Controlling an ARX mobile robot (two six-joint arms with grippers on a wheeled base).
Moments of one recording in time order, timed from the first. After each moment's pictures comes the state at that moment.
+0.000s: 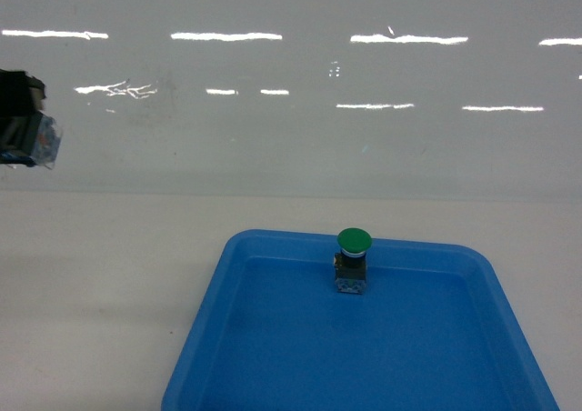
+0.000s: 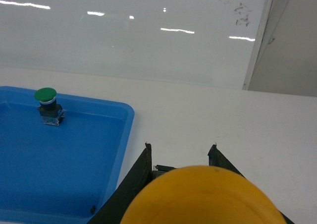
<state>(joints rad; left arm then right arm) -0.17 1.20 0.45 0.55 -0.11 -0.05 -0.03 0.12 0.12 -0.19 0.00 -0.09</state>
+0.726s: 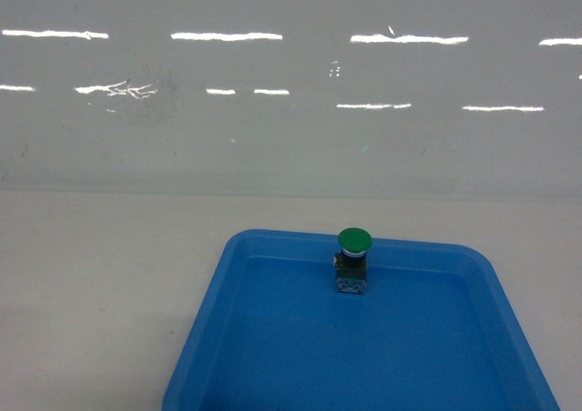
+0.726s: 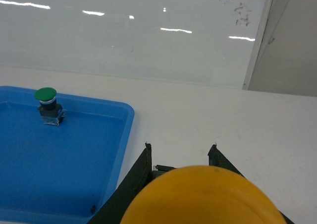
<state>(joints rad) -0.21 0.76 0.29 0.25 -0.16 -0.06 -0.03 0.12 0.12 -0.19 0.00 -0.09</state>
